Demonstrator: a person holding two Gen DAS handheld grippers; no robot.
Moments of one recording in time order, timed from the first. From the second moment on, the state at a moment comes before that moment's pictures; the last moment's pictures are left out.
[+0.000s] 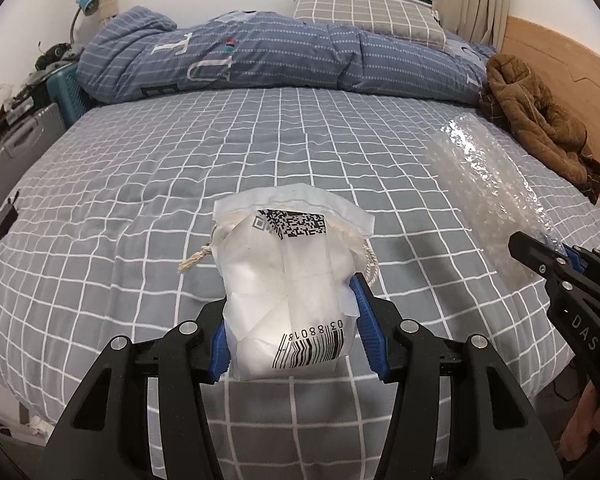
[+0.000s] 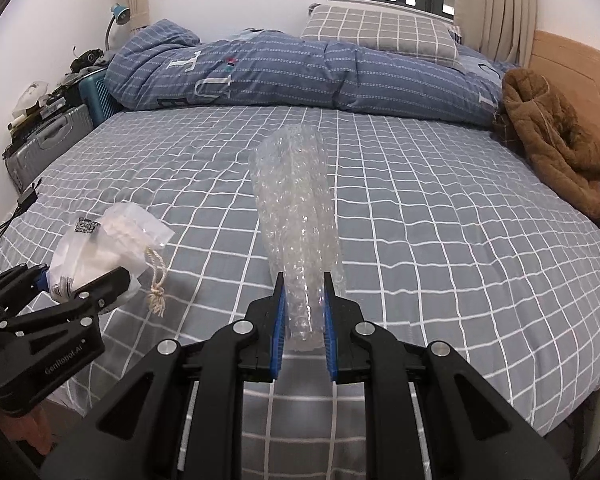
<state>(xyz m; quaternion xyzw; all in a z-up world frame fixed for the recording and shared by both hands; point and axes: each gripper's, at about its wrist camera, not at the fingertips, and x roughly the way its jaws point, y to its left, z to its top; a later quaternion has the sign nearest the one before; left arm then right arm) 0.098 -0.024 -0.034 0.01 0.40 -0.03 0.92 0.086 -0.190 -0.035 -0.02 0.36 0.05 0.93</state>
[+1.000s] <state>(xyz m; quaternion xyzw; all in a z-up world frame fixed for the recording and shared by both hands) -0.003 -0.005 -0.031 -0.02 0.40 -0.02 0.92 -0.007 -0.181 -0.037 -0.03 0.37 0.06 0.93</state>
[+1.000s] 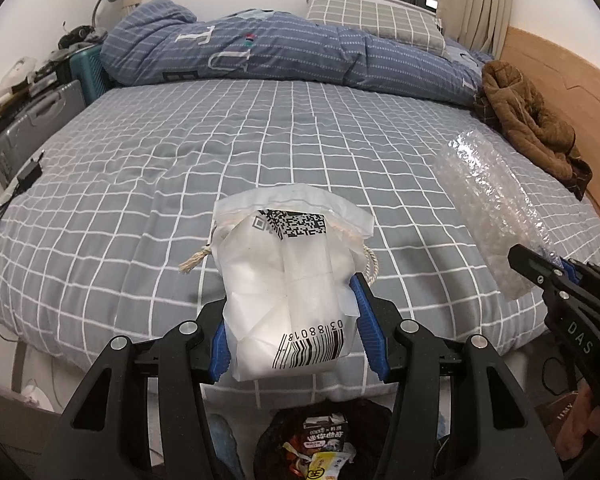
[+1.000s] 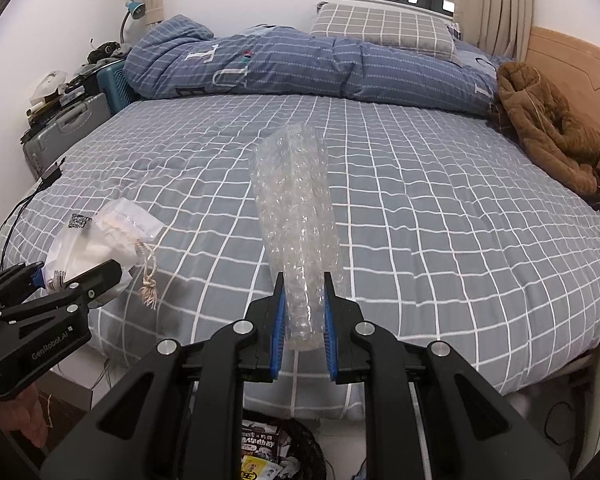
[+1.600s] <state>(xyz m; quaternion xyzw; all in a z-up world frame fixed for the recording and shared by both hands) -0.065 -0.010 -0.043 -0.02 0.41 -0.02 0.91 -0.063 -0.169 -0.061 -0.03 0.40 0.08 0.91</state>
